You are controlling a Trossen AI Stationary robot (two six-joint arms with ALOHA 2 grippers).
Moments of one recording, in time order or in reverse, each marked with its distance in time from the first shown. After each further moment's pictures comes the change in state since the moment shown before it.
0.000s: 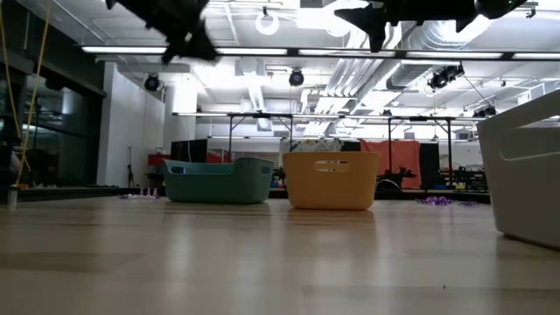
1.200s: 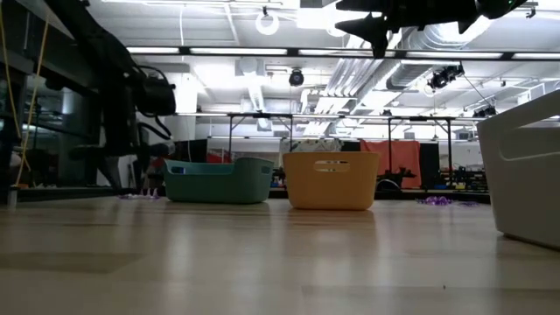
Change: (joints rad) left arm 0.200 0.297 -0.421 -0.120 -0.198 -0.597; right arm 0.000 0.000 0.000 -0.068 0.052 -0.027
